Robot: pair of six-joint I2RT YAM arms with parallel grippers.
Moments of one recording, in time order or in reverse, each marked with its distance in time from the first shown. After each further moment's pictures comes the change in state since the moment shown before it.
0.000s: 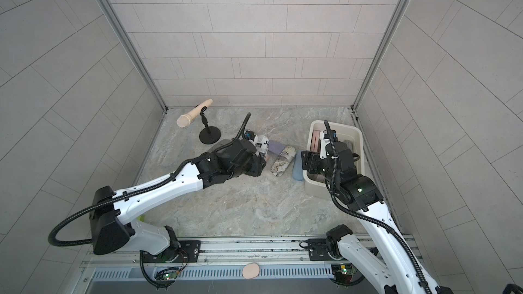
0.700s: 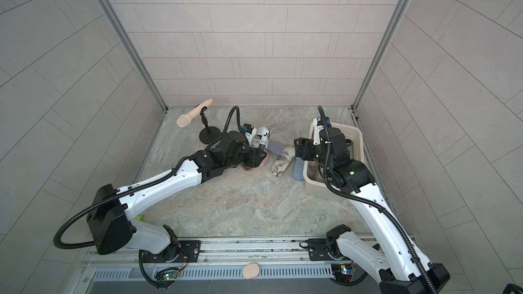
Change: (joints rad) left arm 0.115 -0.025 -0.175 0.296 0.211 0.113; right arm 0.029 0.138 0.099 0.099 -0.061 0.034
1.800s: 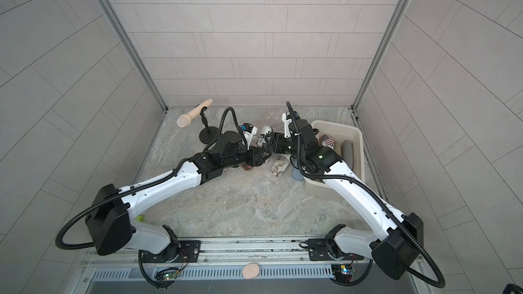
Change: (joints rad) left arm 0.032 -0.007 -0.078 0.183 0.182 -0.094; right arm 0.187 0.267 0.065 0.233 -0.070 0.167
